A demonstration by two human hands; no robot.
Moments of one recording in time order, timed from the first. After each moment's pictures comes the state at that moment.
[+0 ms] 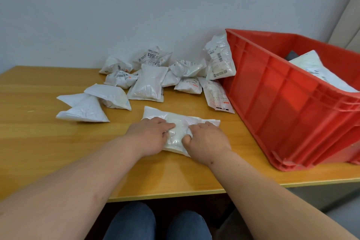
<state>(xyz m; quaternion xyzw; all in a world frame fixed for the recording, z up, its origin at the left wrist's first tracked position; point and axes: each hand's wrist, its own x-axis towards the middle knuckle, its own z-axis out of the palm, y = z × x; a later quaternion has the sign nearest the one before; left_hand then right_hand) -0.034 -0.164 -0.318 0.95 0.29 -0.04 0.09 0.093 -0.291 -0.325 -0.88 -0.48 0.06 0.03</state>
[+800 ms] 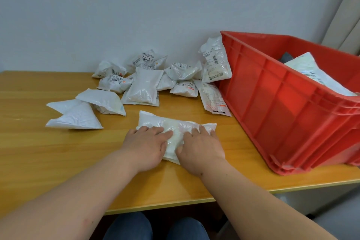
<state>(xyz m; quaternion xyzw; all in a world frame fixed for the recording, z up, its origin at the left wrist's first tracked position) -0.036 -0.173 -0.324 0.96 0.28 -0.05 0.04 0.086 -0.283 -0.331 -0.87 -0.49 0.02 -0.06</state>
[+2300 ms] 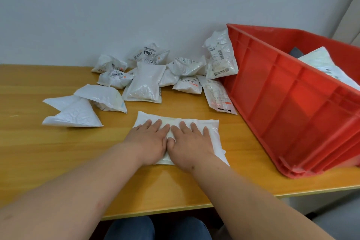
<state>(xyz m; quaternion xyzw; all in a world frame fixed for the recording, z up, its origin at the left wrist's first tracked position) -0.019 -0.146 -0.345 0.95 0.29 -0.12 0.05 0.082 -0.249 -0.351 -0.86 -0.50 0.10 0.01</state>
